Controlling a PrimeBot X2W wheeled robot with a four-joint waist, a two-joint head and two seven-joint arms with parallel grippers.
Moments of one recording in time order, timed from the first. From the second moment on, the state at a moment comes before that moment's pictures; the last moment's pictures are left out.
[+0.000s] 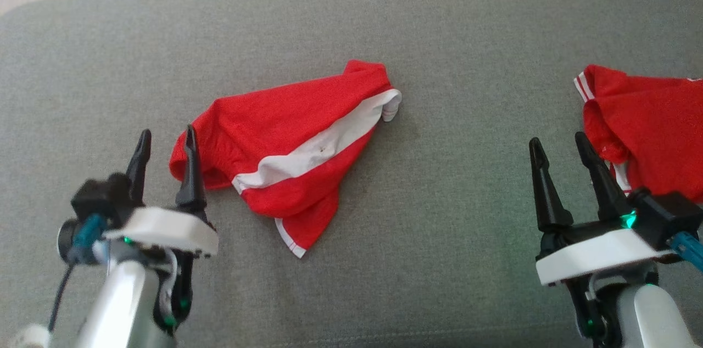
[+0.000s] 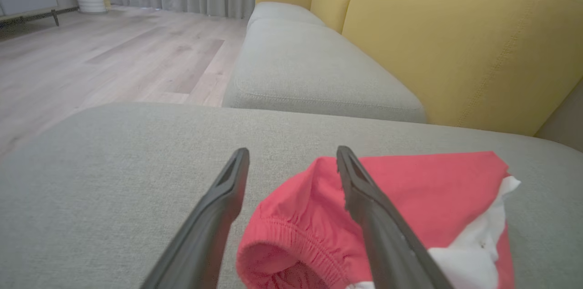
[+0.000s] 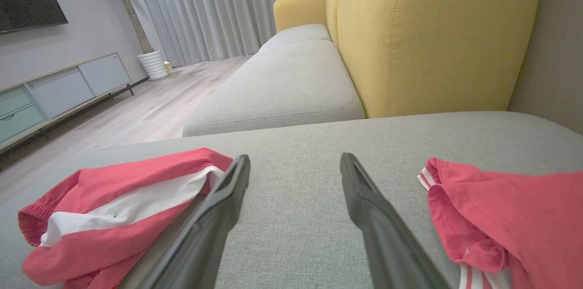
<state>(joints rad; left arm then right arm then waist) -0.20 0.19 -0.25 0.24 -0.38 0.13 -0.25 0.00 -0.05 0.05 -0.09 0.20 0.13 0.02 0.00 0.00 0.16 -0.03</state>
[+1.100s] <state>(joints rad) 0.02 0.22 -0.29 0.01 -0.33 0.20 -0.20 0.06 -0.05 0.04 -0.09 0.19 0.13 0.04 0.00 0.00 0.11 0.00</state>
